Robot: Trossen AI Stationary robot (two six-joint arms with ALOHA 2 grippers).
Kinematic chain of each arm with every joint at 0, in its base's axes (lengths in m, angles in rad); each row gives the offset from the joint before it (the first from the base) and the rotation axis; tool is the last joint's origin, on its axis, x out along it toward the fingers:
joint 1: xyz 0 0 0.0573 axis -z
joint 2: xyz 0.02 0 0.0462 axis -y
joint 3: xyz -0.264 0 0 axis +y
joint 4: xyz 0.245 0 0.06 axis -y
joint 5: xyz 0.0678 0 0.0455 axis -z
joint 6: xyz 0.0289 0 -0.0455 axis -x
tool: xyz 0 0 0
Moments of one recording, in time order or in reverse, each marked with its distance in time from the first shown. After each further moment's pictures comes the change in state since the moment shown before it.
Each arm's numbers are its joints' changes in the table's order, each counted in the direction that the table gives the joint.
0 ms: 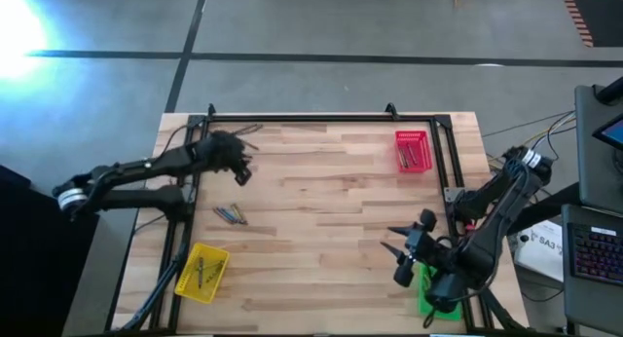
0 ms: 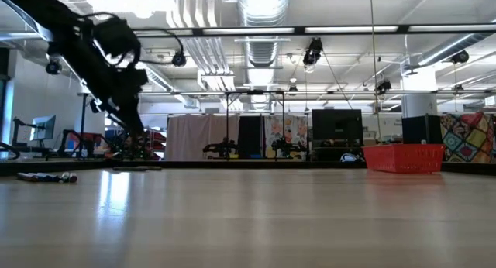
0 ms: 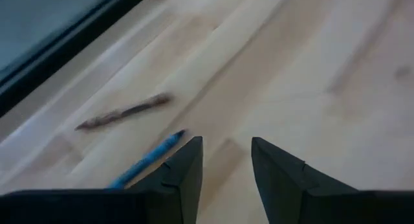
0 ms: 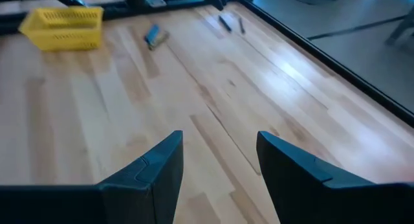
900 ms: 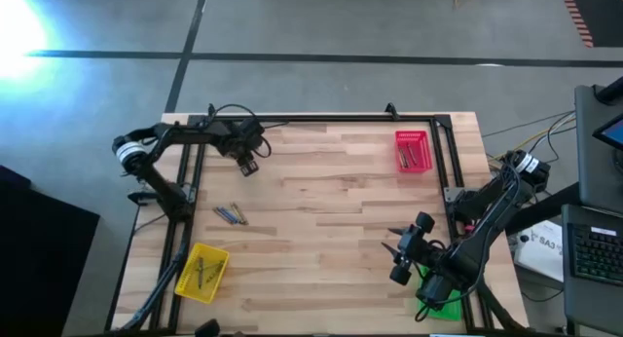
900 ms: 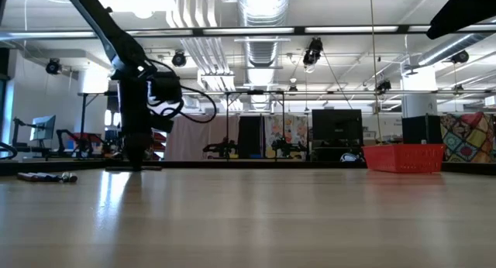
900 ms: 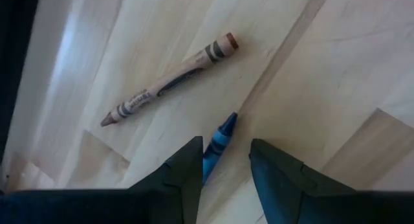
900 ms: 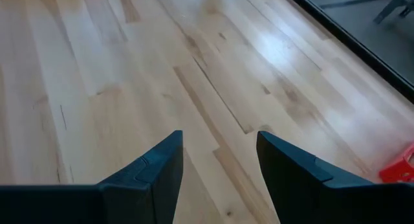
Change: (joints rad) left arm -0.134 -0.672 -0.333 -0.190 -0.140 -0.292; right arm 0.016 -0.050 0.102 -0.001 -0.118 -0.046
